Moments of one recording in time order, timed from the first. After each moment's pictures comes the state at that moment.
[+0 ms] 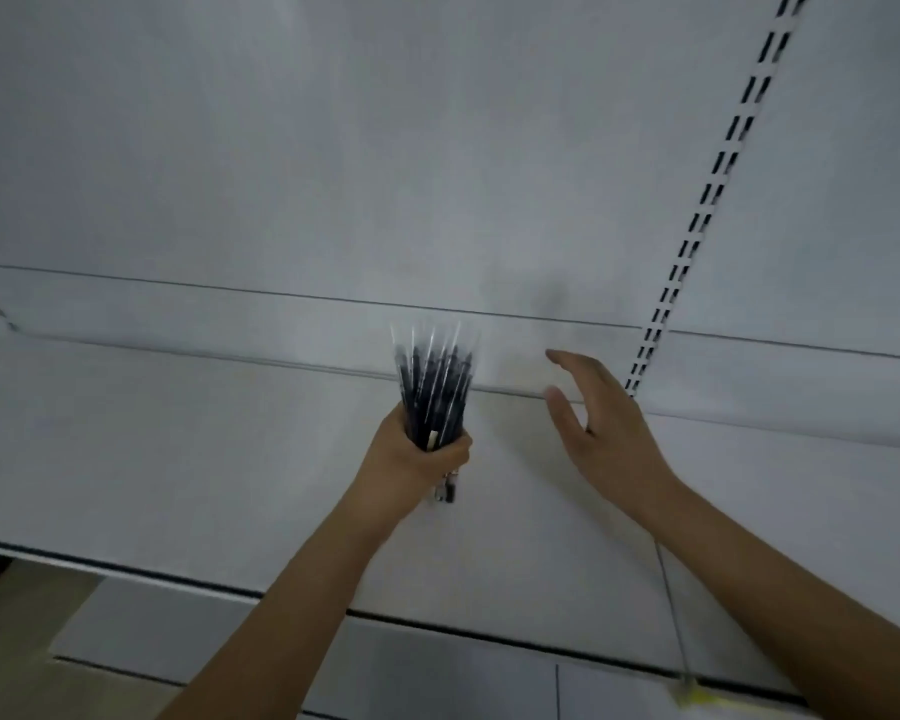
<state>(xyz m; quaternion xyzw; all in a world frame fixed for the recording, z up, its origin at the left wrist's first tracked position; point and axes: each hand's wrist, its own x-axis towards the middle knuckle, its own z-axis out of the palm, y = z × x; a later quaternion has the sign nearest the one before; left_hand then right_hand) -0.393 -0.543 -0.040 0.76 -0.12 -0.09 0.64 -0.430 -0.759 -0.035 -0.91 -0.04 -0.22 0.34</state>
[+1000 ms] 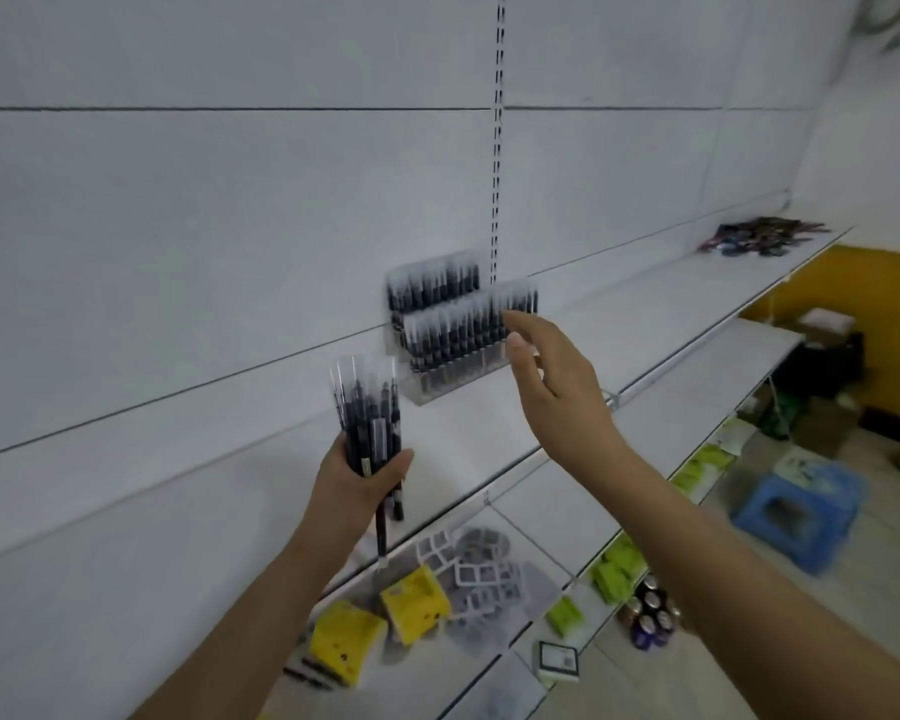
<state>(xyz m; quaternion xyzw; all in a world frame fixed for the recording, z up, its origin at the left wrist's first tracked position) -0.720 -1.117 -0.021 0.66 -0.38 -0.24 0.61 -0.905 -1.232 0.058 -0.81 0.29 -0.45 0.25</state>
